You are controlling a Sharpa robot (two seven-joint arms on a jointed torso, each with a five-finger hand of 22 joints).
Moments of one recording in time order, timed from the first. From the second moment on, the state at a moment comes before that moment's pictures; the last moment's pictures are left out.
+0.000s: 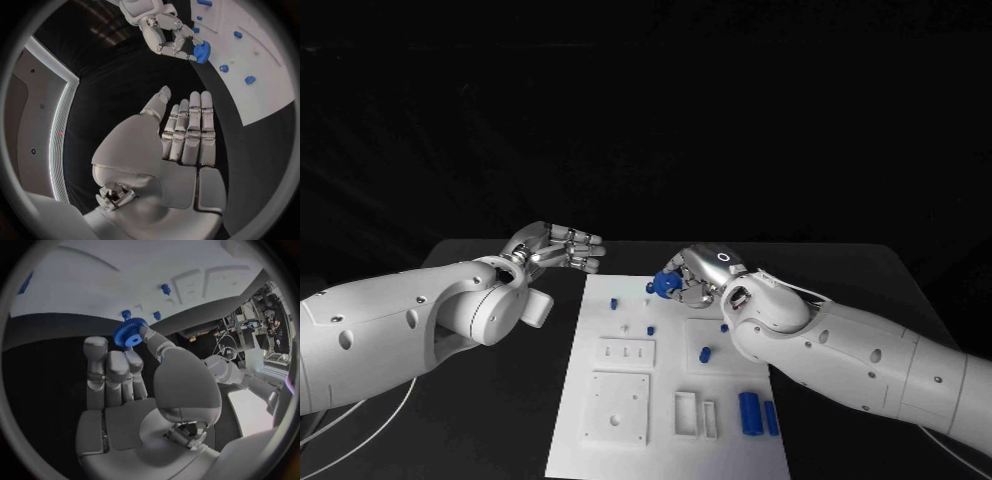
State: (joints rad) left arm 1.45 -0.81 -0.19 1.43 -0.20 -0.36 0.22; left_hand 1.37 0.04 0.02 -0.22 0.21 1.02 0.15 0.07 0.06 1.16 0.12 0.06 0.06 1.25 0.08 0.10 0.08 0.08 1.00 0.06 0.37 0.28; right arm 1.14 -0.58 0.11 1.31 -1.82 -0.43 -0.25; right_hand 1.24 -0.14 0.44 -0.11 0.18 1.12 0.07 0.06 0.07 1.33 -0.03 1.04 1.16 1.46 -0.08 1.11 1.04 0.08 1.46 -0.10 0.65 1.31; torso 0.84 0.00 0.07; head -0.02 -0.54
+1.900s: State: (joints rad) left arm 1.45 -0.80 -0.19 1.43 -0.20 -0.36 0.21; left_hand 1.37 0.04 0.02 -0.22 0.21 1.02 0.15 0.07 0.06 1.16 0.12 0.06 0.06 1.25 0.08 0.10 0.08 0.09 1.00 0.06 0.37 0.28; right arm 1.14 -0.41 0.04 1.13 -1.88 -0.41 -0.28; right_hand 1.23 -0.16 0.43 -0.09 0.16 1.09 0.09 0.07 0.06 1.32 -0.01 1.02 1.13 1.45 -0.08 1.09 1.01 0.08 1.46 -0.10 0.62 1.31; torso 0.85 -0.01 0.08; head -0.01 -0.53
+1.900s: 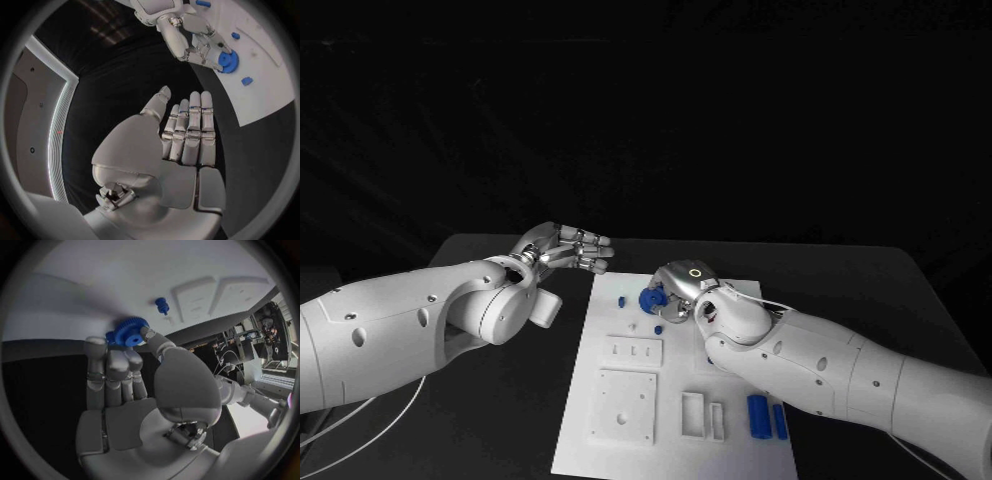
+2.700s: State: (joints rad) left arm 1.45 -0.80 -0.19 1.43 -0.20 -0.36 0.21; left_hand 1.37 0.04 0.02 -0.22 0.21 1.02 0.15 0.07 0.06 1.16 0.12 0.06 0.06 1.25 0.08 0.10 0.08 0.08 1.00 0.06 0.37 0.28; right arm 1.14 -0.53 0.07 1.27 -1.78 -0.45 -0.26; right_hand 1.25 -0.17 0.32 -0.05 0.20 0.96 0.09 0.06 0.06 1.32 -0.02 1.01 1.13 1.45 -0.09 1.09 1.01 0.06 1.47 -0.11 0.61 1.31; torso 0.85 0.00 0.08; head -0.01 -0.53
